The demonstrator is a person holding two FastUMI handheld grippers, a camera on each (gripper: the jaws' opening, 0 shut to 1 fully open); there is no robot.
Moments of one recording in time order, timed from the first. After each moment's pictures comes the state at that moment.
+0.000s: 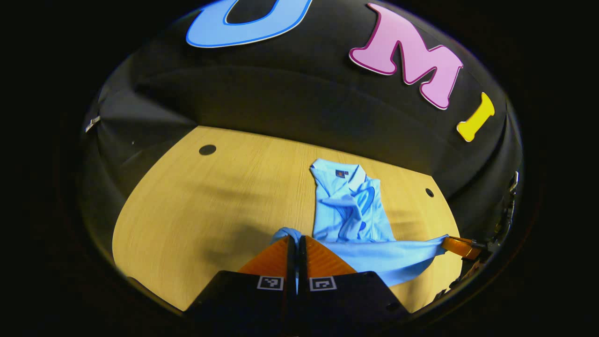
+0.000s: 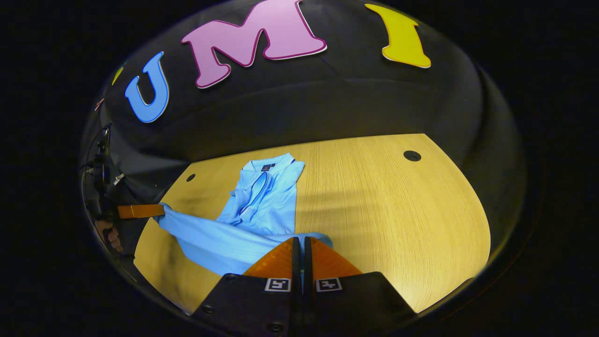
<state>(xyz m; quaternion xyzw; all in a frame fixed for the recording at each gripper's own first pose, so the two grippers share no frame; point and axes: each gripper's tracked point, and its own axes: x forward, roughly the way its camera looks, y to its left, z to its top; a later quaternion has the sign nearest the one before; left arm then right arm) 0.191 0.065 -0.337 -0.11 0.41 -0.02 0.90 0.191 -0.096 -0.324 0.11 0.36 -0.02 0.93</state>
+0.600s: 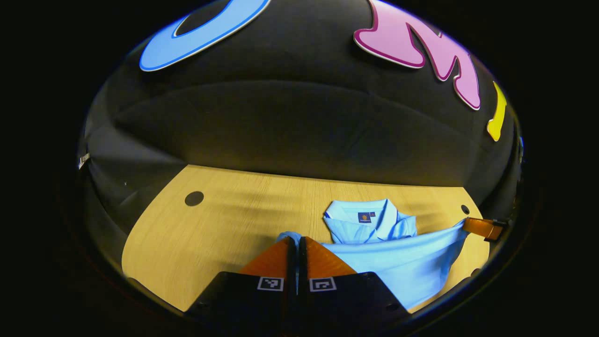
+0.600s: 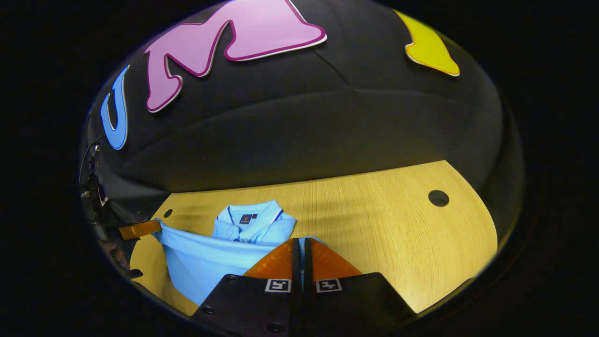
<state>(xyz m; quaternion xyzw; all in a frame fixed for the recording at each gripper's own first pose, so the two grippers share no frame) 0.339 0.064 -0.371 -0.03 0.36 0.01 0.93 0.360 -0.127 -0.349 0.11 0.31 -0.03 0.95</state>
